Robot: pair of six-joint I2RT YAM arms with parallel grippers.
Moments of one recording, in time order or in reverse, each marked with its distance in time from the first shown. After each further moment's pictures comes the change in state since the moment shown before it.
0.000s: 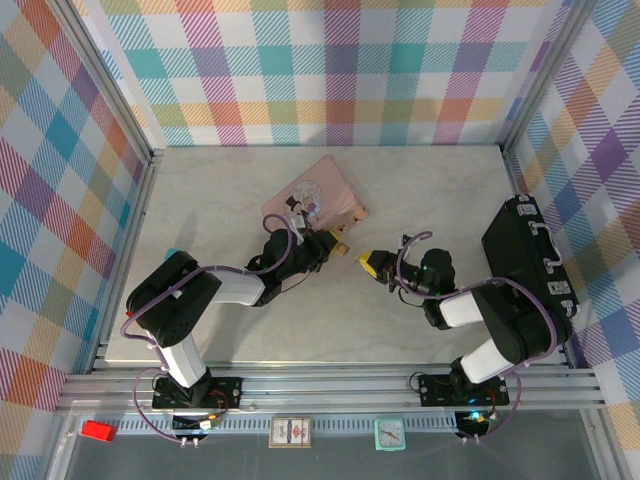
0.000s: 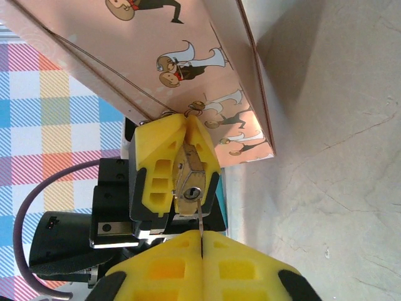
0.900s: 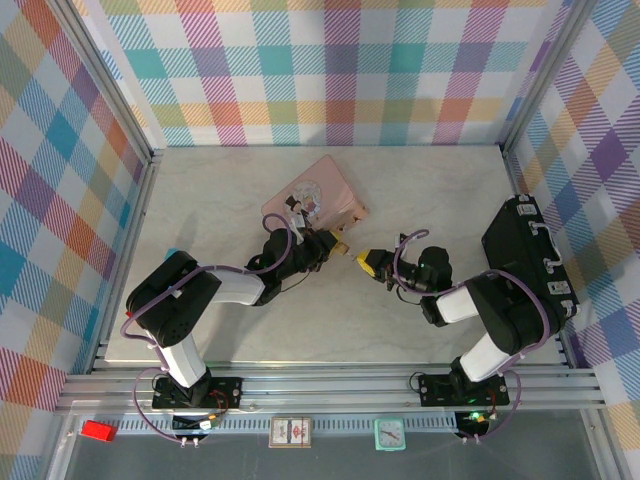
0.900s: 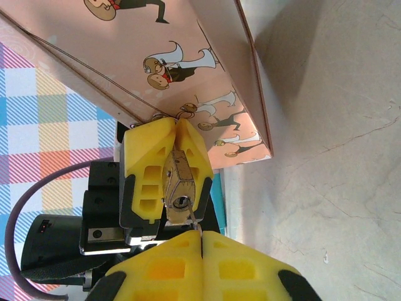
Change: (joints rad) left arm 0.003 0.000 0.002 0.000 0.005 0.000; right arm 0.000 0.064 0.026 0.030 -0.019 0.002
